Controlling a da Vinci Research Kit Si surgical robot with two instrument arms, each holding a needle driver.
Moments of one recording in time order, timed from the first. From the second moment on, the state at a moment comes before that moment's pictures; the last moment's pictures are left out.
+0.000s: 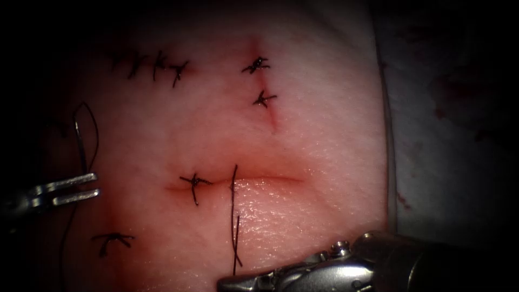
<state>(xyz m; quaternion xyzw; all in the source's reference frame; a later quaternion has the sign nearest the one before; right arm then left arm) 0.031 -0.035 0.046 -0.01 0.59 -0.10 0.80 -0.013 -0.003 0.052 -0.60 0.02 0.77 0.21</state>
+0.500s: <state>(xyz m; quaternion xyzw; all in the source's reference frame) 0.032 -0.039 0.038 0.00 0.61 -0.10 0.79 -0.013 -0.003 0.052 -0.60 0.02 0.77 0.21</state>
